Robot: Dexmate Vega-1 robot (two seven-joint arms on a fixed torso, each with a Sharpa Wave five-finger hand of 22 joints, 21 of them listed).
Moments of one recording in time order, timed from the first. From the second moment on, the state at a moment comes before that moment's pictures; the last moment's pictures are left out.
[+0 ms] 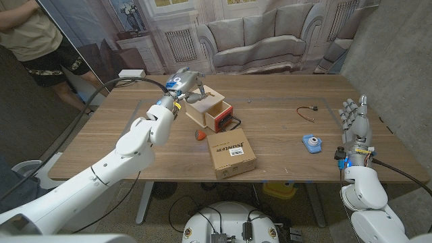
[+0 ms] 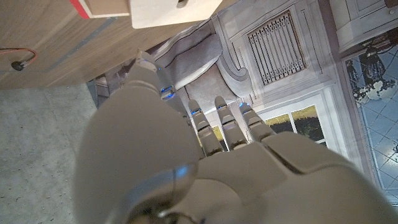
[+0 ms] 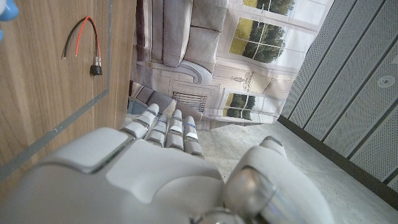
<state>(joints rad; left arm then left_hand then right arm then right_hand) 0.93 0.82 0.53 -2.16 0.80 0.48 0.10 1.23 0.11 0.06 -0.07 0.22 1.18 -0.09 0.44 0.22 0.49 -0.21 0.21 0.21 0.28 -0.04 0.20 0.20 0.04 0.05 0.21 0.19 -1.58 -0.42 0.07 -1.96 0.48 0.44 -0.39 0.27 0.01 0.01 0.01 0.21 0.19 0.06 0.20 0.19 0.22 0.11 0.22 0.18 0.08 0.04 0.19 0.18 0.14 -0.03 0.21 0.18</state>
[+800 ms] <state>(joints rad) 0.82 0.82 0.59 -2.14 0.81 0.49 -0.06 1.23 0.11 0.06 -0.07 0.22 1.18 -0.10 0.44 0.22 0.47 -0.21 0.20 0.21 0.26 -0.04 0.20 0.20 0.03 0.06 0.21 0.19 -1.57 -0.41 0.05 -1.96 0.48 0.45 -0.39 0.27 0.02 0.01 0.01 0.21 0.19 0.06 0.20 0.19 0.22 0.11 0.22 0.18 0.09 0.05 0.19 0.18 0.14 -0.03 0.21 0.18</state>
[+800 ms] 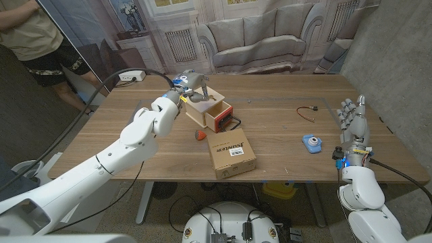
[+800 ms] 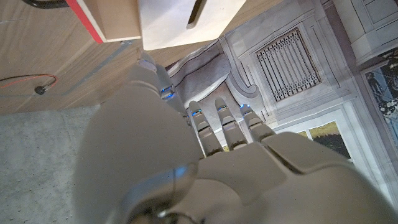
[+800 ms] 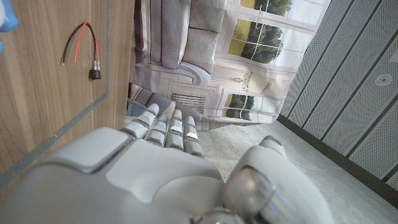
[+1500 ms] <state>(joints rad) 0.76 0.80 0.65 -2.10 0.82 0.47 -0.14 1.23 0.11 0.06 -0.07 0.22 1.18 -0.10 0.45 0.22 0.46 -0.21 0.20 0.21 0.25 -0.04 0.20 0.20 0.02 0.05 0.21 0.19 -1.59 -0.40 0.05 -1.96 0.47 0.47 -0.40 0.27 0.02 0.01 0.01 0.21 0.19 0.06 0.20 0.19 0.22 0.11 0.22 0.18 0.09 0.05 0.19 0.18 0.14 -0.03 0.21 0.18</state>
